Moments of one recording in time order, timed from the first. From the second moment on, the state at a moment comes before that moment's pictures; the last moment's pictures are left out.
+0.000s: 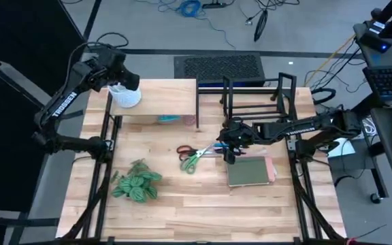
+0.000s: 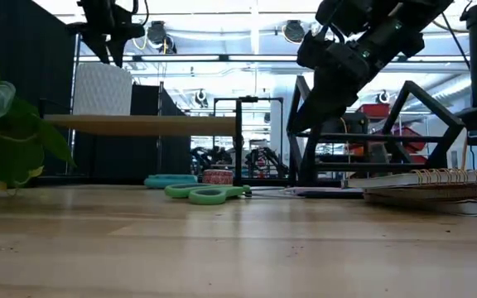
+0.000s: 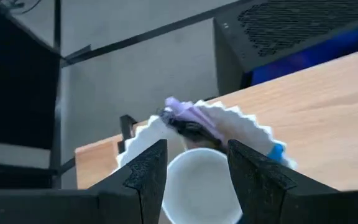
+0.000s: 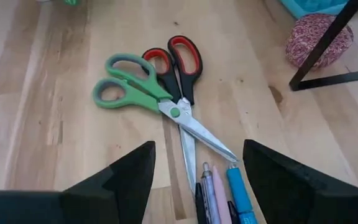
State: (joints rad) left arm 0.90 1.22 1.45 -1.19 -0.38 -0.24; right arm -0.06 1.41 0.76 -0.08 0.02 0.13
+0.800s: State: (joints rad) left arm 0.90 1.23 1.27 -0.97 -0.43 -0.31; right arm -0.05 1.41 0.76 -0.08 0.02 0.14
